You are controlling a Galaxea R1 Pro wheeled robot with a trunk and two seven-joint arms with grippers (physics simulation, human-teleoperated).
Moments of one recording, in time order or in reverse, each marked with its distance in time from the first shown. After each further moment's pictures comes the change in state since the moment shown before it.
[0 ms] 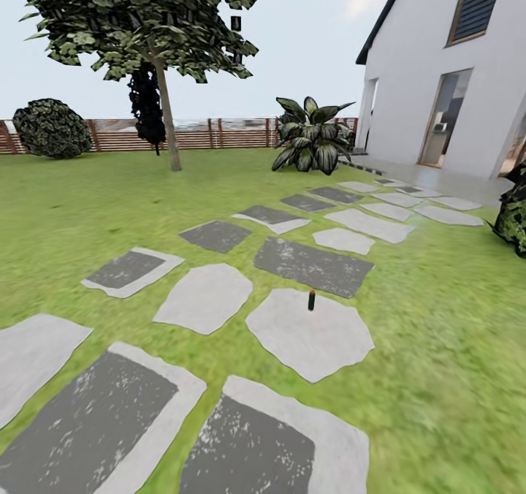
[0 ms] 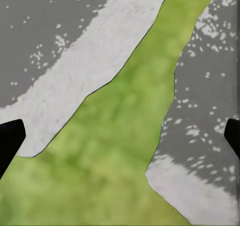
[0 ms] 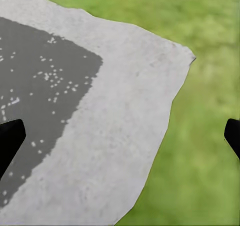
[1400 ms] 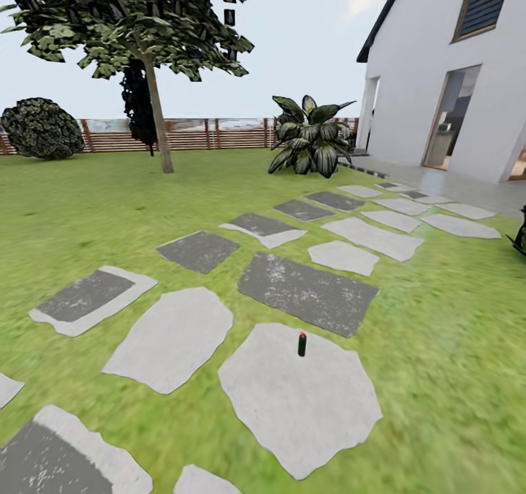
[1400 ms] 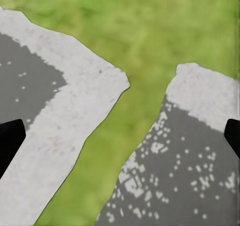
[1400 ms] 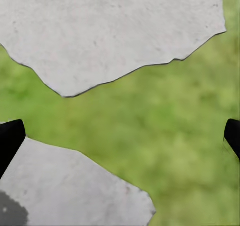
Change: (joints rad) left arm 0.000 0.000 0.001 0.001 0.000 0.000 0.000; right arm 0.000 0.000 0.000 0.001 0.000 0.000 0.000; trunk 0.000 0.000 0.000
